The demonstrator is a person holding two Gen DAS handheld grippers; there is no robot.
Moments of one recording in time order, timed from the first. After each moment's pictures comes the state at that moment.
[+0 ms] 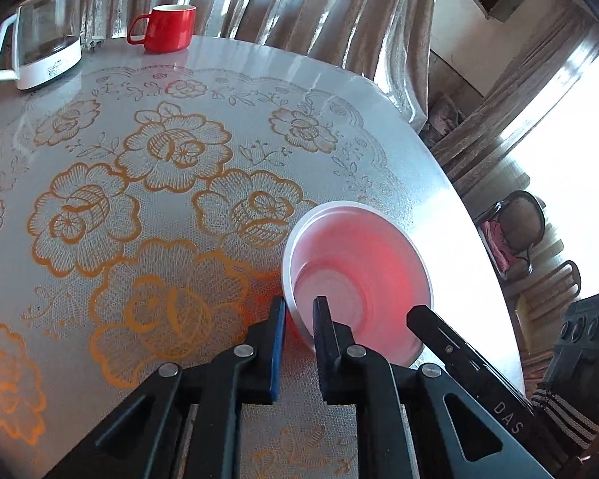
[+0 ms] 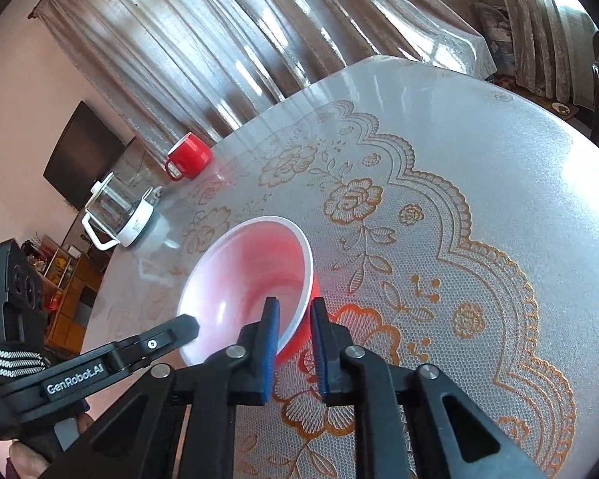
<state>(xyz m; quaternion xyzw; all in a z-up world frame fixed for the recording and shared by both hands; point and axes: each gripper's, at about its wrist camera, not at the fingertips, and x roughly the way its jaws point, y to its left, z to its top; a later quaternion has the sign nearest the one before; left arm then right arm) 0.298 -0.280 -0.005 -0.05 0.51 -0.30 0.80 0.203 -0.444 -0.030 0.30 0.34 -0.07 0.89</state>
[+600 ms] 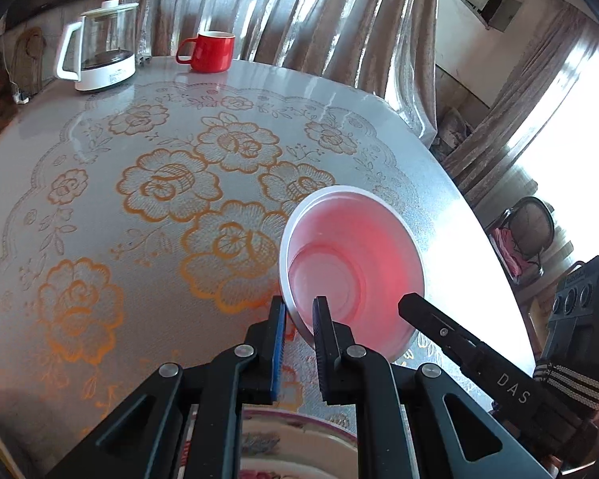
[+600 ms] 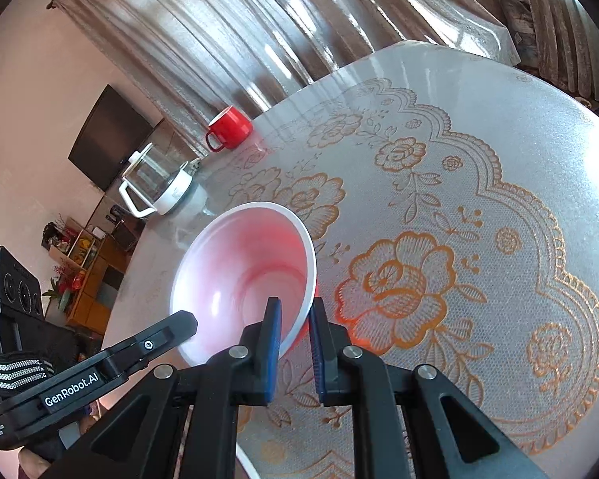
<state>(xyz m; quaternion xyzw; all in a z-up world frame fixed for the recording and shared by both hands) 0.232 -0.201 0.022 -0.04 0.48 -0.27 0.84 0.169 -0.393 -0.024 0.31 0.35 0.00 0.88</state>
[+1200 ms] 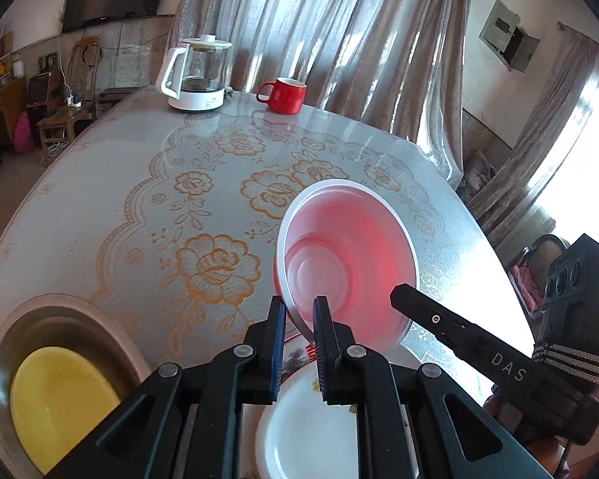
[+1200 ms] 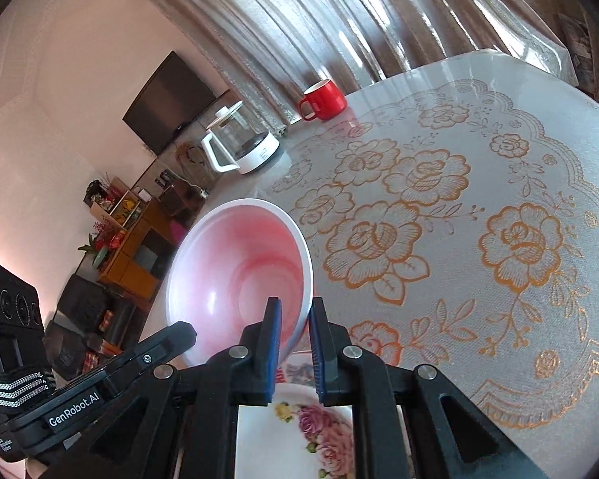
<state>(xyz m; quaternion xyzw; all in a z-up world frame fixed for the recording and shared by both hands) 0.172 -0.082 0.054 -0.07 0.42 -0.20 0.88 0.157 -0.283 0.011 0.27 0.35 0.09 0.89</state>
